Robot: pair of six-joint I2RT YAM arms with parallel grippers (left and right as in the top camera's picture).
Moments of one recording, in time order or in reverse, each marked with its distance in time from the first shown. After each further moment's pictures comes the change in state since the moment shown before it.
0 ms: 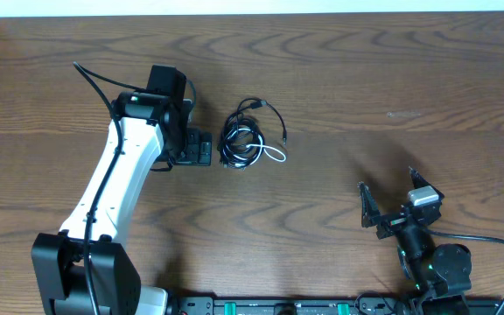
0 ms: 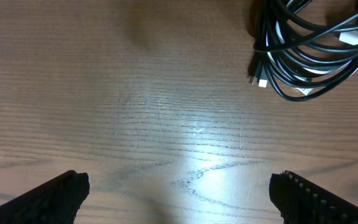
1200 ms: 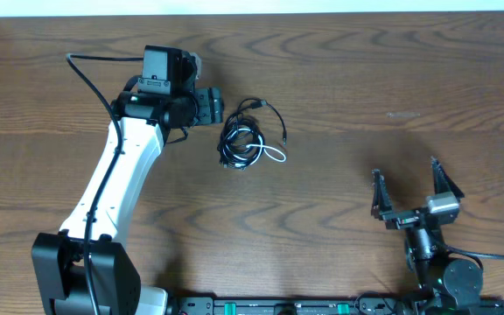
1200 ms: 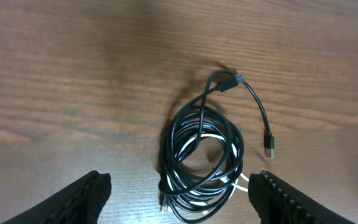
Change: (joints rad) left arm 0.002 0.000 -0.002 0.449 0.212 -0.115; right arm 0.000 0.005 0.016 0.255 0.082 -0.048
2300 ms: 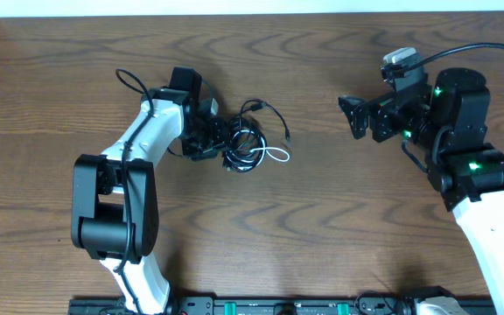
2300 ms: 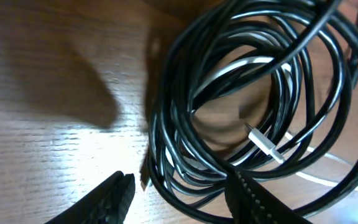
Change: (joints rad) left arm 0.002 0.324 -0.009 -0.141 0.222 -0.079; right arm -0.021 1.200 1.069 -0.590 -0.345 -0.046
